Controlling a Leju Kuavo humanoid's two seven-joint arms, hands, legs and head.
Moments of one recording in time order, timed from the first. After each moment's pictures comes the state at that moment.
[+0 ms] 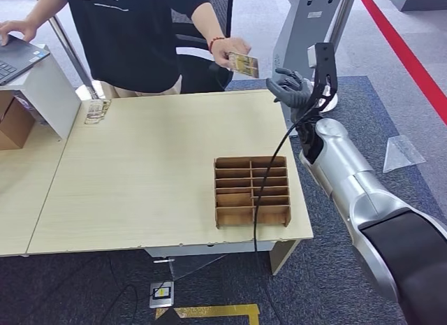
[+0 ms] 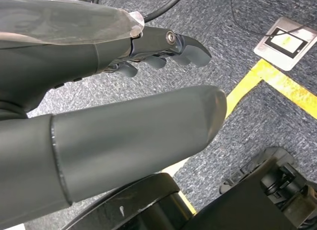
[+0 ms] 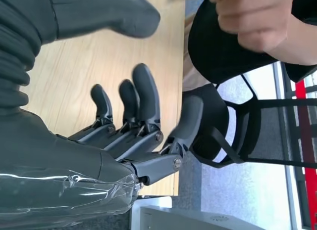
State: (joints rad) left arm -0.19 -0.02 -1.23 -0.22 0.49 0.34 0.03; right arm -1.06 0.05 0.45 -0.50 -0.45 -0.15 -0.06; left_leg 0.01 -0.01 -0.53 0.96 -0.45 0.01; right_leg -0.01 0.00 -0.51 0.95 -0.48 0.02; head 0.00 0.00
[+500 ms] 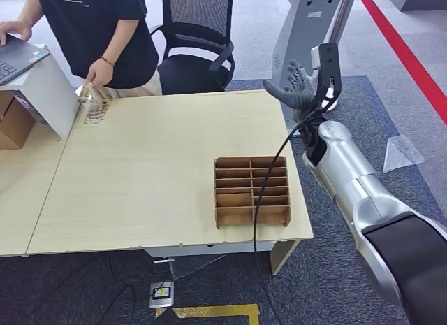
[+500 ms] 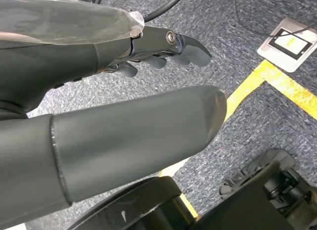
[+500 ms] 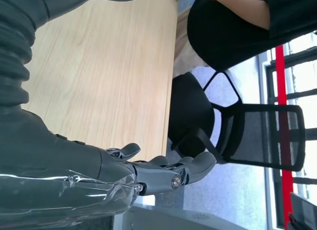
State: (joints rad) left arm -0.19 -0.02 -1.24 -0.22 0.51 0.36 0.03; right arm -1.03 0.02 0.47 -0.56 -0.44 -0.13 -0.11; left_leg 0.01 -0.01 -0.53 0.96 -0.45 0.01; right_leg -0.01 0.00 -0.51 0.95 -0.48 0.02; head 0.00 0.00
